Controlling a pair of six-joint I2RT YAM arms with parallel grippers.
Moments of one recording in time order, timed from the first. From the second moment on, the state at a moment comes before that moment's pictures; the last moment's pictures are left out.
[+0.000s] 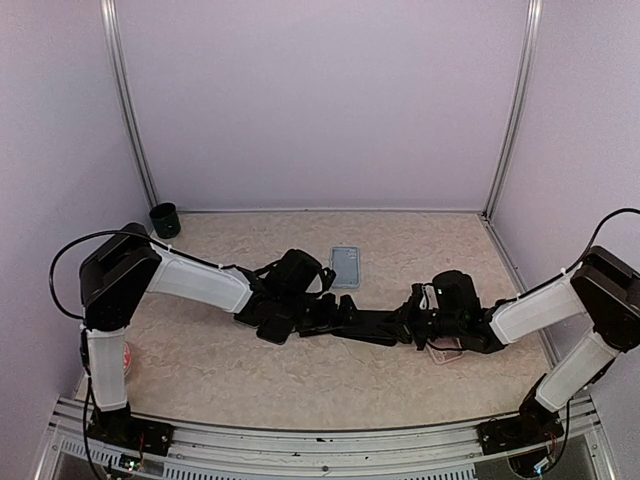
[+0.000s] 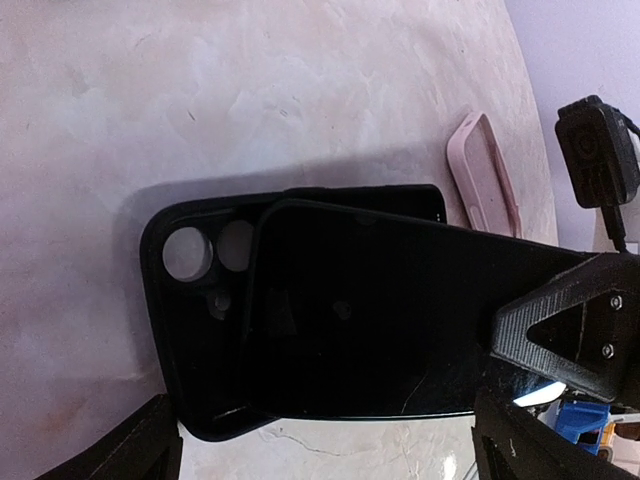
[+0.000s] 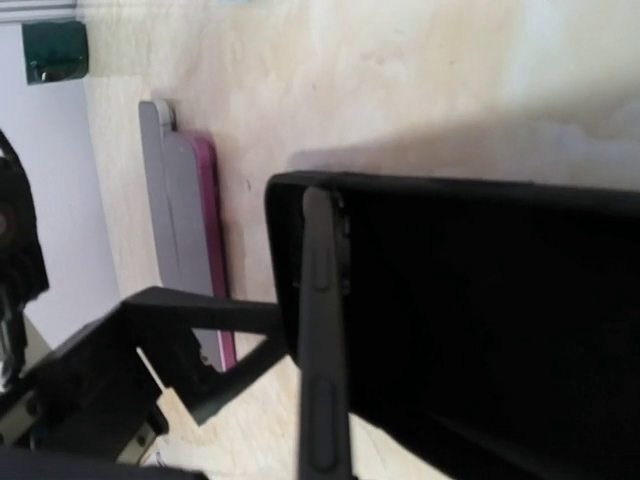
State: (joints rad) left arm -0.91 2.03 1.21 0.07 0.30 -0.83; right arm 0.69 1.54 0.46 0.55 -0.32 1.29
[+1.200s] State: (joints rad) left arm -0.88 1.98 1.20 0.00 0.23 -0.80; right arm 0.67 1.78 0.64 0.61 -0.57 1.11
